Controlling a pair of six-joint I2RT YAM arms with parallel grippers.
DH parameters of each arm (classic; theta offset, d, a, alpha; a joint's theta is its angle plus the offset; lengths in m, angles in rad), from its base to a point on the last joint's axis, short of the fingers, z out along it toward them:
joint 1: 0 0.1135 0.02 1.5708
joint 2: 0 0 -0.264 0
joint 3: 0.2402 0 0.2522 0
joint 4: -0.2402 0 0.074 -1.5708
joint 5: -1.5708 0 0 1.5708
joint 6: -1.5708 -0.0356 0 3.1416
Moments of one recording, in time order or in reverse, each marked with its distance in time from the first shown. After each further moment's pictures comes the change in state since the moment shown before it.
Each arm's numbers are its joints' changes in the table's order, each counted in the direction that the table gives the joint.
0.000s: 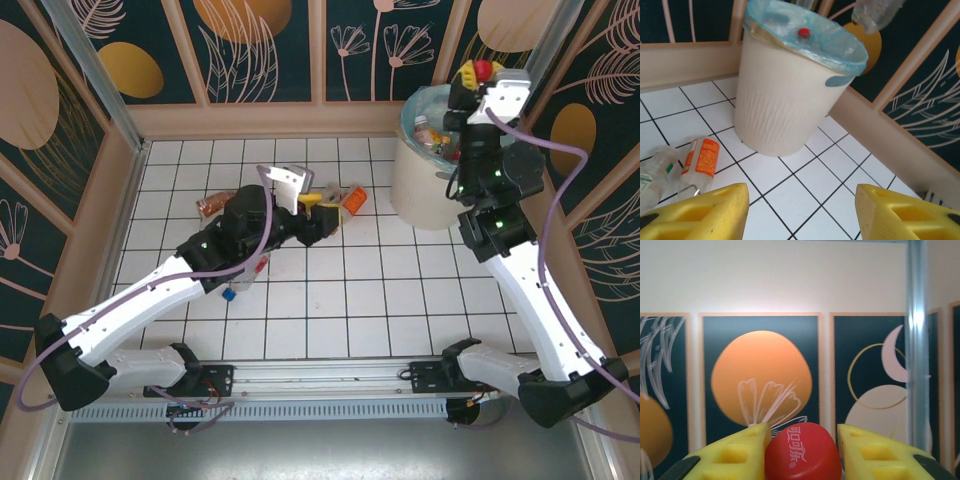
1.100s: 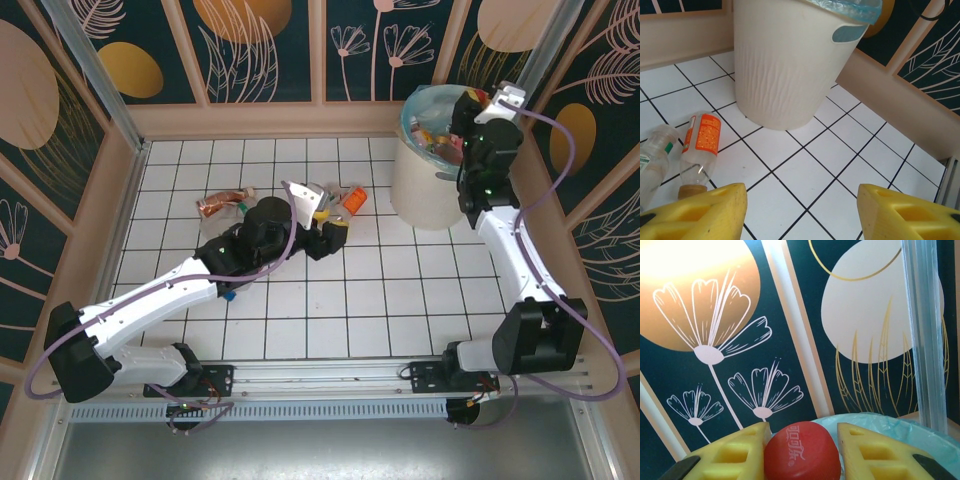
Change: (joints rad) left arm -0.037 -0.041 -0.077 0.023 0.021 -0.064; right arm -0.319 -0.244 -0.143 -0.009 0.225 -0.459
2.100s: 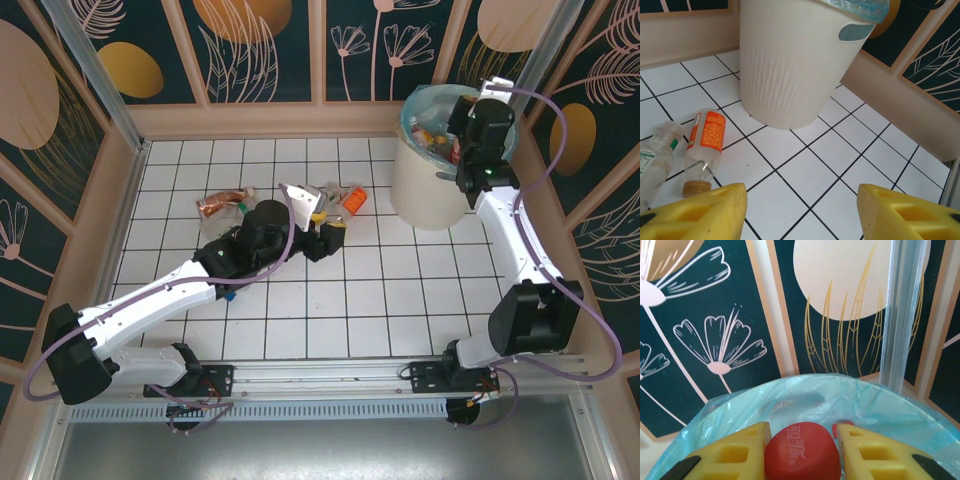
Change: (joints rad) left arm 0.000 0.016 -0.027 0.016 0.018 0.008; right arm 0.013 -0.106 0.169 -0.300 -0.093 0.081
